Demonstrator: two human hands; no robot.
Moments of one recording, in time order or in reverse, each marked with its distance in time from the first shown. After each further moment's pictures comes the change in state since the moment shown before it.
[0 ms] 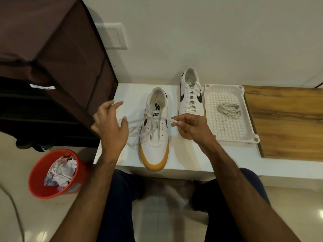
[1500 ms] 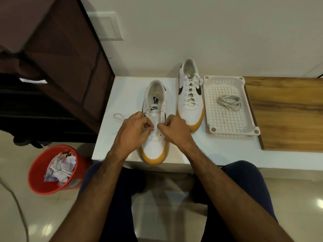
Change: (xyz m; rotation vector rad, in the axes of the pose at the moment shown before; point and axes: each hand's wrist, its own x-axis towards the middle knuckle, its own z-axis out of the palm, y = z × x) left_hand -0.013 0.007 0.036 -0.064 -0.500 0.343; right_hand 0.007 0.017 0.063 -0.533 0.112 0.118
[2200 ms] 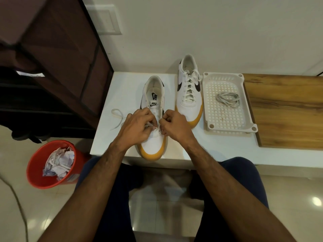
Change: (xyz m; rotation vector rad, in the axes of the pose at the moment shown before) left_hand 0.009 -0.005 0.014 0.045 -0.106 0.106; right_hand 0.000 0.008 -0.008 0.139 -0.060 -0.062
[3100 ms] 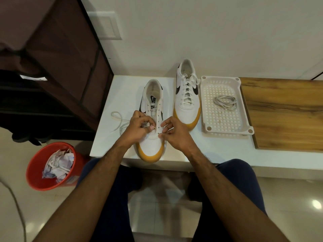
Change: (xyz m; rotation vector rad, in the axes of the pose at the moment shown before) left_hand 0.011 -0.004 0.012 -0.470 0.001 -0.337; right_hand -0.019 0.014 -0.008 0.118 -0.095 0.041
